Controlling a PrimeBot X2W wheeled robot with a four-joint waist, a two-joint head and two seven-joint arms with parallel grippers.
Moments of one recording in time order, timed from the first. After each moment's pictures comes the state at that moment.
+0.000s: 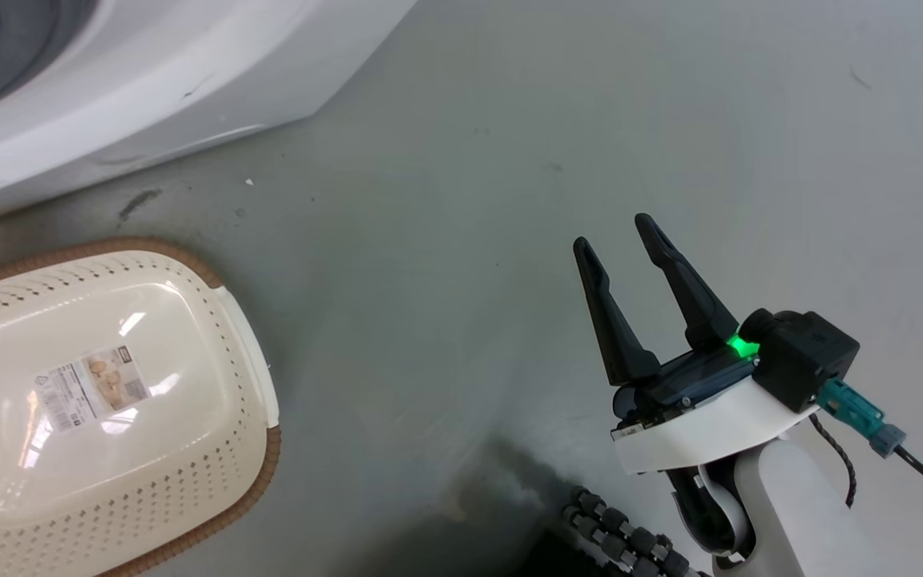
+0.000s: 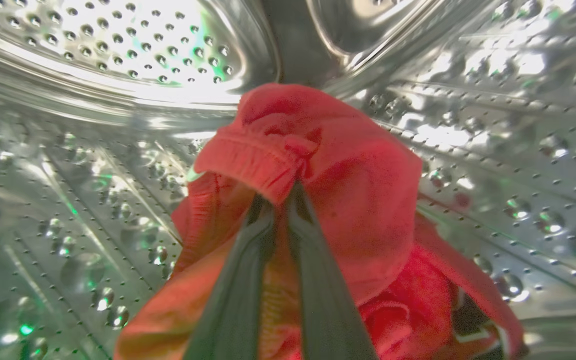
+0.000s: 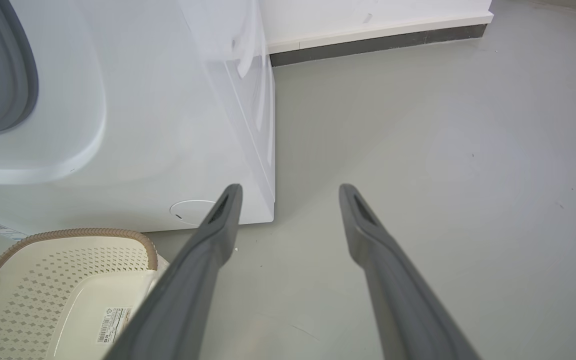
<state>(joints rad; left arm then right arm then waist) -1.49 0.74 -0.47 0.91 -0.38 0.05 0.20 -0.30 -0.05 0.34 0.07 0.33 0.13 -0.26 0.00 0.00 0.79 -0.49</state>
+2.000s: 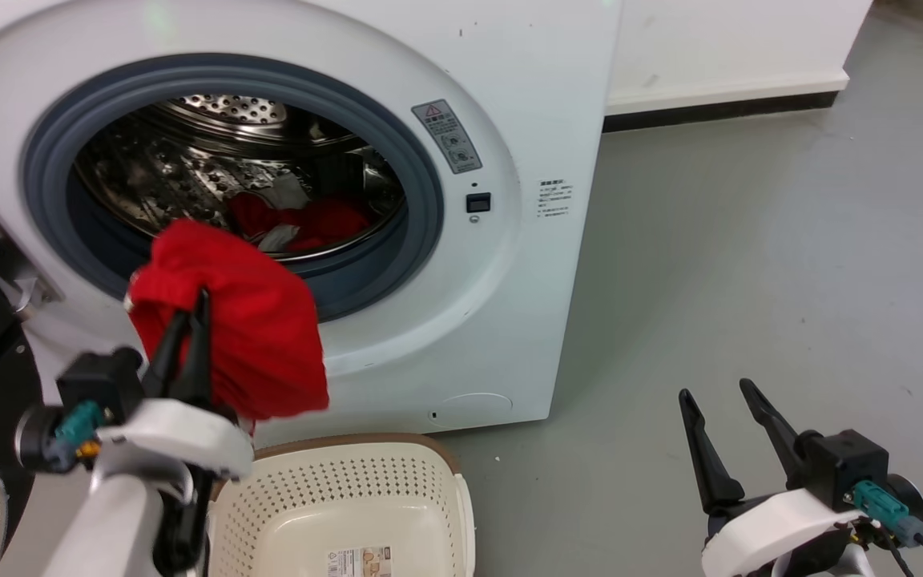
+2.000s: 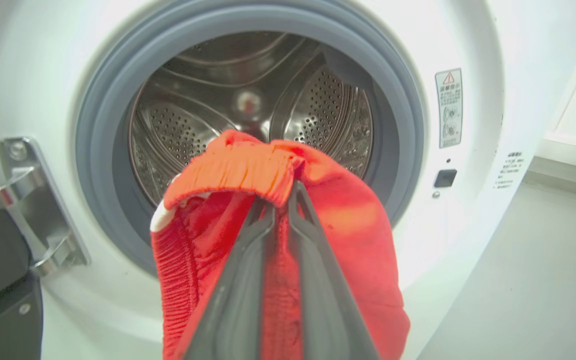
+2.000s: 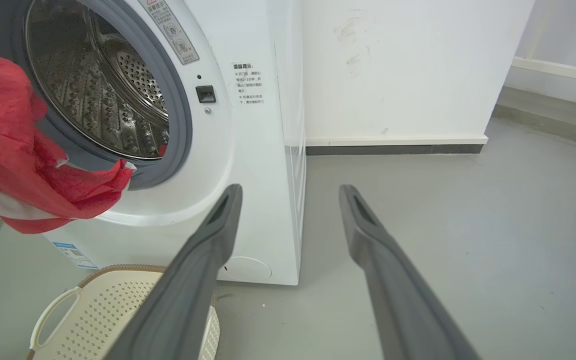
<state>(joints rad) -0.32 0.38 -0.23 0.33 -0.46 0.03 -0.26 0.01 -0.05 0.10 0.04 0.12 0.13 -0.06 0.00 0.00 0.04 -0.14</state>
